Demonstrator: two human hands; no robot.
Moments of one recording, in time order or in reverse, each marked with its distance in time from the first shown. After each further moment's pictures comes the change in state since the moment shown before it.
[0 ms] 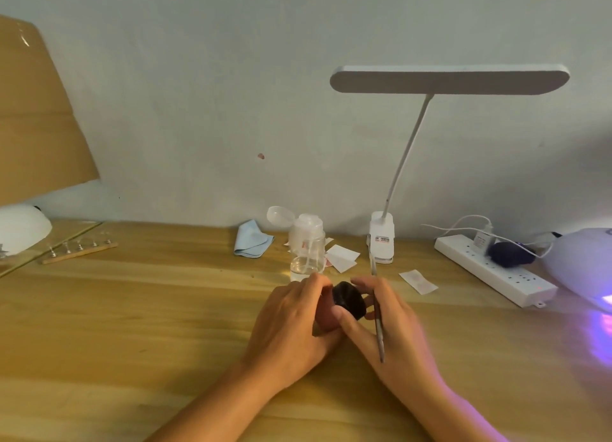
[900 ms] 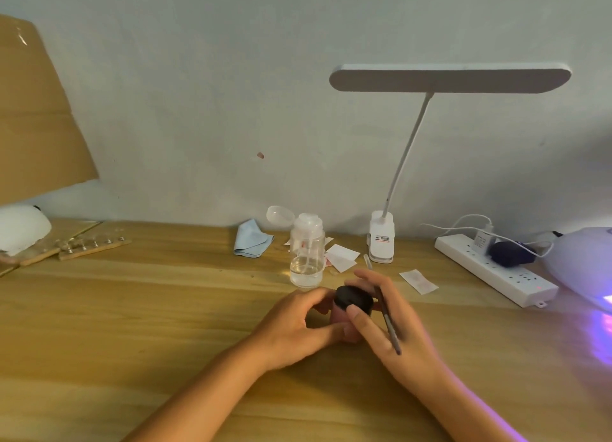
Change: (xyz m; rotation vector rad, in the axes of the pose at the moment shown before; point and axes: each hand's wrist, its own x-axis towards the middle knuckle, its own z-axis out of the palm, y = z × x) left_hand 0.014 -0.013 0.000 -0.483 -0.340 -0.197; right_hand 0.002 0.004 -0.009 0.248 -0.116 0.101
